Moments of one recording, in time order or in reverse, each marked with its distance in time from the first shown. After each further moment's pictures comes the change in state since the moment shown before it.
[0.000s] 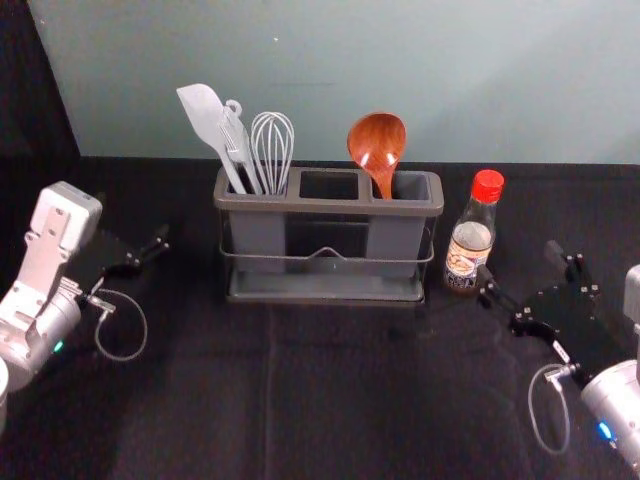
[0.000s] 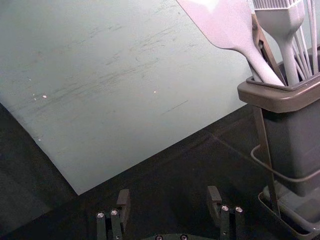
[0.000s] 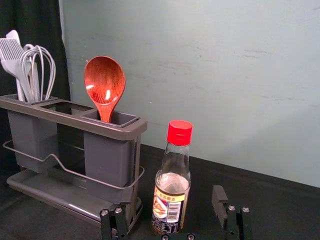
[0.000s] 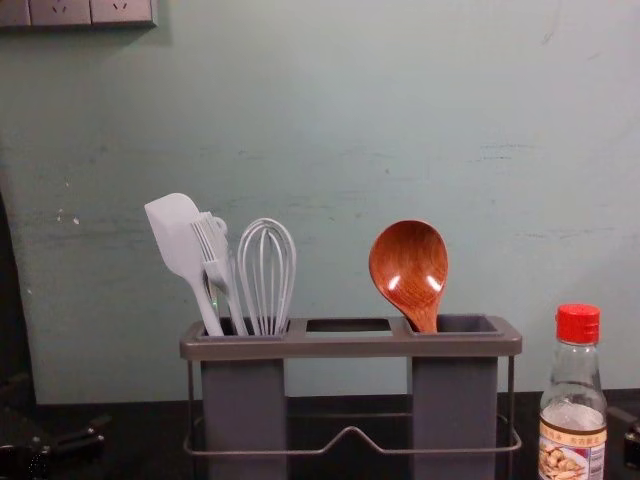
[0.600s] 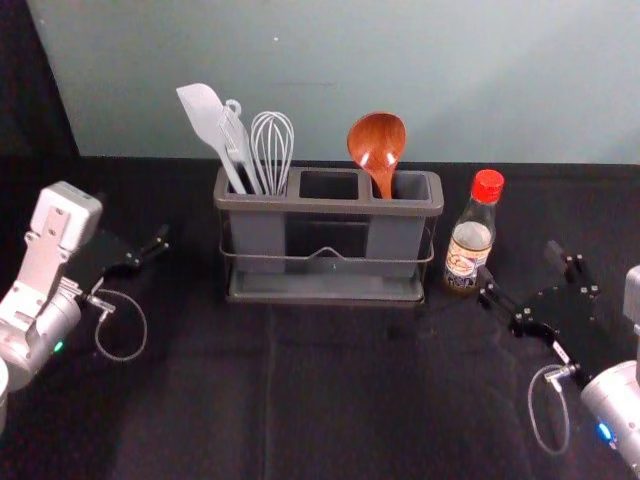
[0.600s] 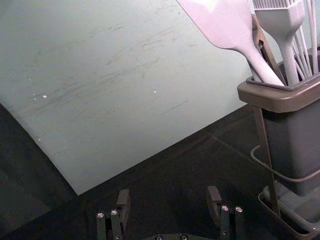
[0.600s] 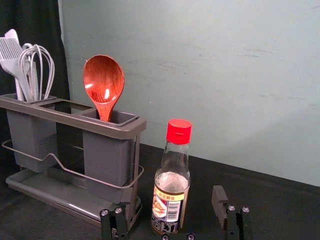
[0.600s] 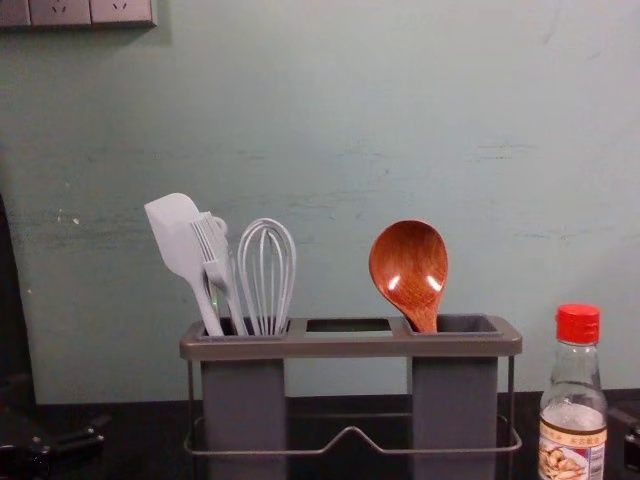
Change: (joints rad) left arm 0.000 0.000 0.000 0.000 0.000 0.000 0.000; right arm 0.002 -0.003 0.001 0.006 0.000 -0.003 0.002
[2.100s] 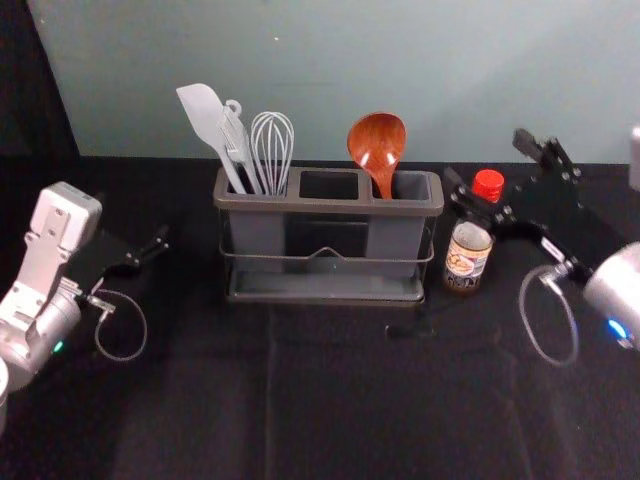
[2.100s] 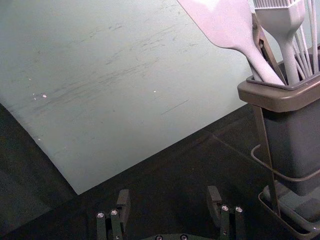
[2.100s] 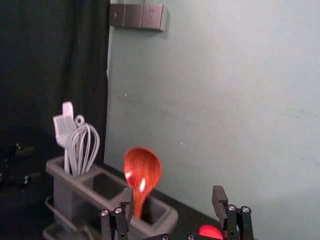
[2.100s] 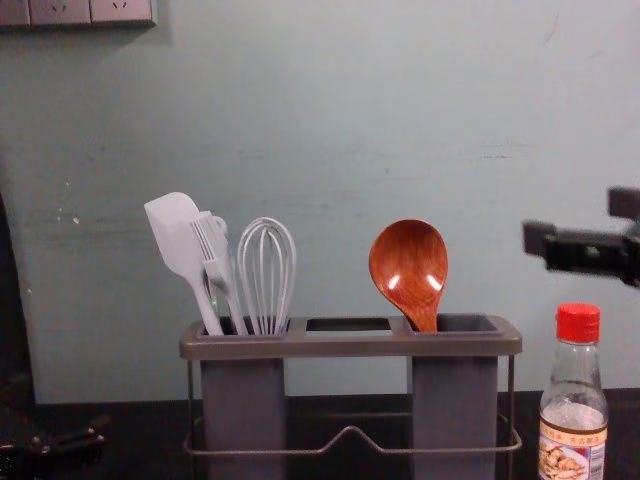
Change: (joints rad) left arm 0.000 0.000 0.000 0.000 0.000 0.000 0.000; right arm 0.180 0.109 -0.063 -0.203 0.075 0.257 0.080
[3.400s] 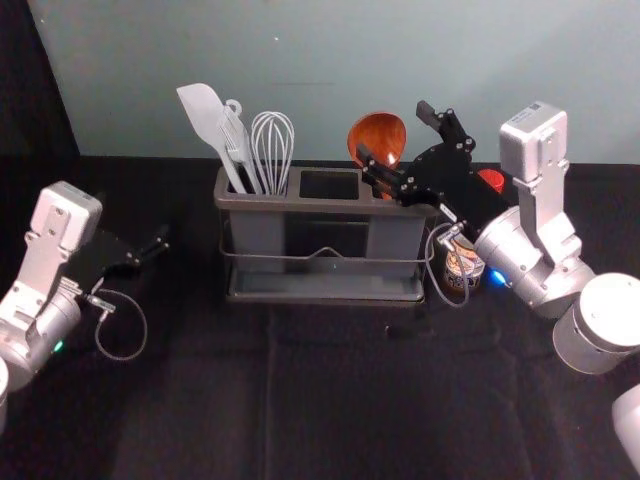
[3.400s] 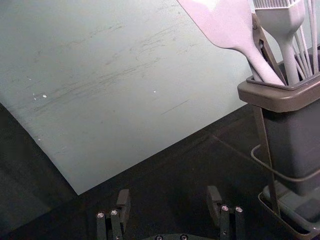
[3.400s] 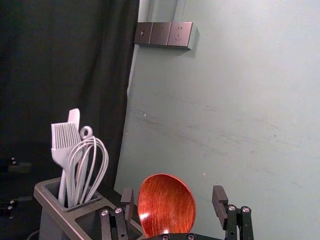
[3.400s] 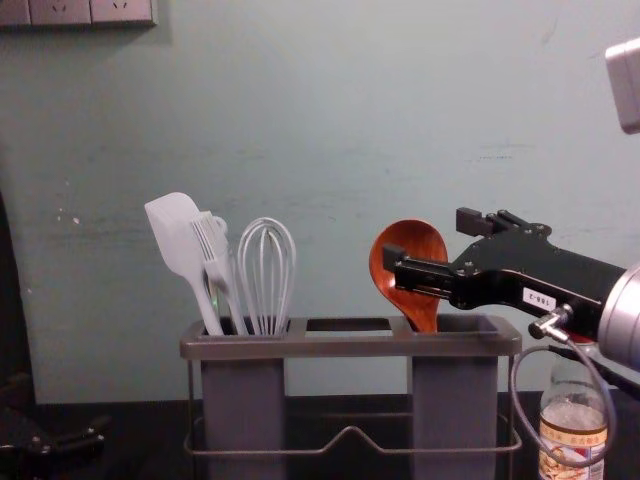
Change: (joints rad) left arm 0.000 0.000 0.000 0.000 0.000 0.000 0.000; right arm 0.314 -0.153 -0.177 0.495 -0.071 -0.323 0.058
